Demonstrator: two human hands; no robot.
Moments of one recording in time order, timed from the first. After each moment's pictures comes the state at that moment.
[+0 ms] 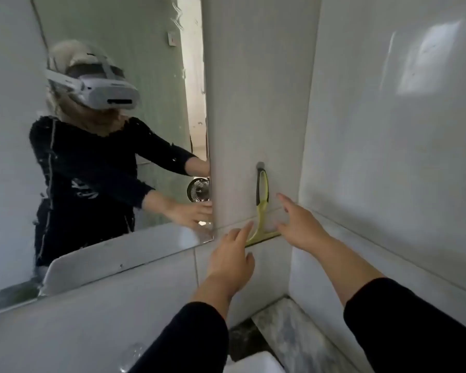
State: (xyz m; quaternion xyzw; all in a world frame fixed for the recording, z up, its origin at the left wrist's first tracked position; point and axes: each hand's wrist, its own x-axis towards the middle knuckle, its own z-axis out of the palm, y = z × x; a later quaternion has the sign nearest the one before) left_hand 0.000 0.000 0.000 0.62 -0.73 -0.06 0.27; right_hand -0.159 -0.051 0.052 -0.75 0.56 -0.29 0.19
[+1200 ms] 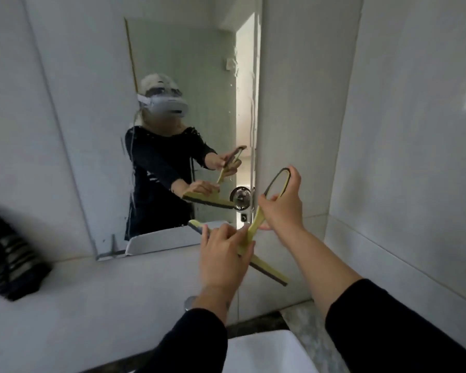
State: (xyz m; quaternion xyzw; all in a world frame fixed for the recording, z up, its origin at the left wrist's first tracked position) left_hand 0.032 0.131 0.042 0.68 -0.59 0.21 0.39; right_hand -0.071 0.071 0.132 -0.61 0.44 -0.55 0.37
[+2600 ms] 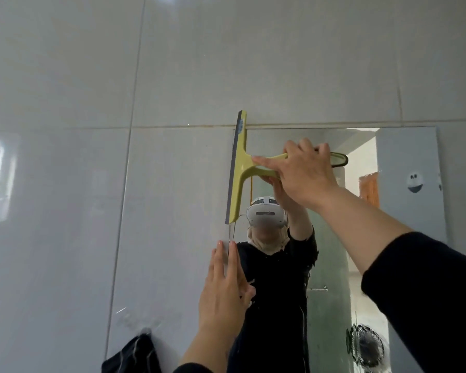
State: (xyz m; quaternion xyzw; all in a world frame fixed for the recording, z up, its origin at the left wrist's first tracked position) left_hand 0.301 0.188 0.221 0.76 -0.46 0.28 0.37; right_hand 0.166 0.103 0.428 -0.75 0.19 -0.52 -0.36
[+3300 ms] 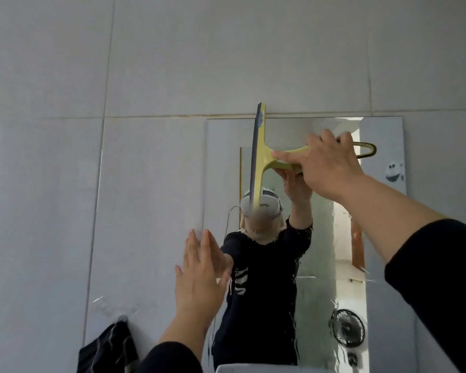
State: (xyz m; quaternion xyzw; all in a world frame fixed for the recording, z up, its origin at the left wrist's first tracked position) left_hand 0.281 0.184 0.226 0.80 -0.39 0.28 0.36; right_hand 0.083 0.081 0.424 -0.79 0.28 -0.41 -0.36
